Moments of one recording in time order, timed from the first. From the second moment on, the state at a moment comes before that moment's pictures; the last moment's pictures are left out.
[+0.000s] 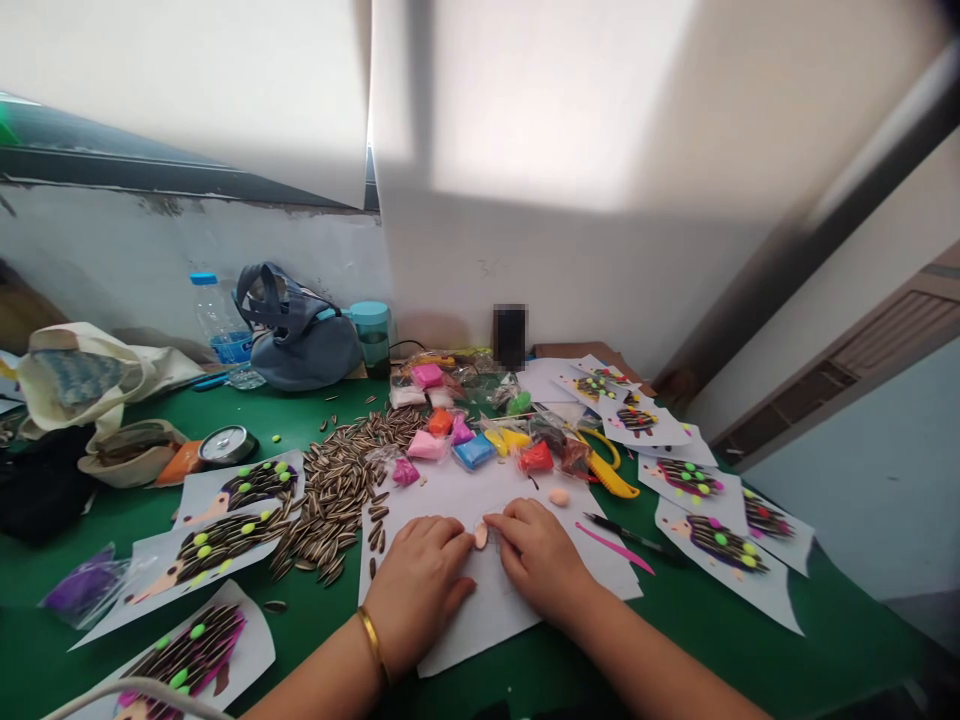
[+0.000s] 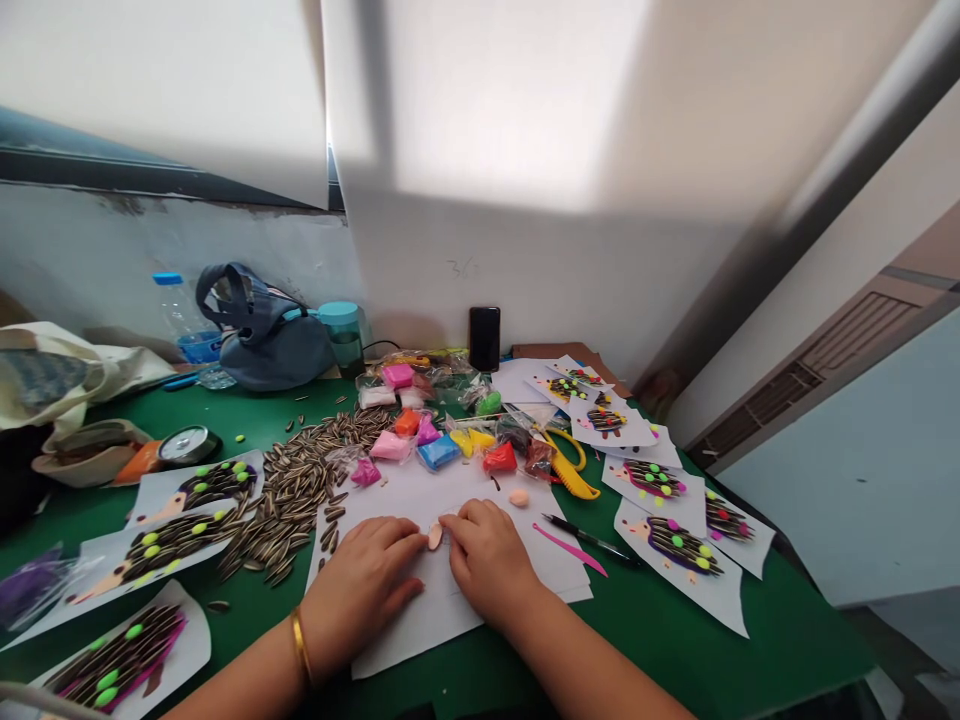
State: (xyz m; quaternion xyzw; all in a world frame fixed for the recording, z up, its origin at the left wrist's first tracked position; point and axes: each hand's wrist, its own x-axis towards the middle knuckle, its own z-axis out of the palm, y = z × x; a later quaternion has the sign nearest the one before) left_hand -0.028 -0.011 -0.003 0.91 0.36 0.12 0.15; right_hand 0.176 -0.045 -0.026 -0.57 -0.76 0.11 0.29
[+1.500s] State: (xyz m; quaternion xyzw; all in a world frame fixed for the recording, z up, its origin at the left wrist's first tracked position) left_hand -0.026 -0.007 -0.013 0.92 0.37 0.12 0.11; right_hand 0.177 -0.046 -0.031 -0.58 -0.77 0.13 0.26
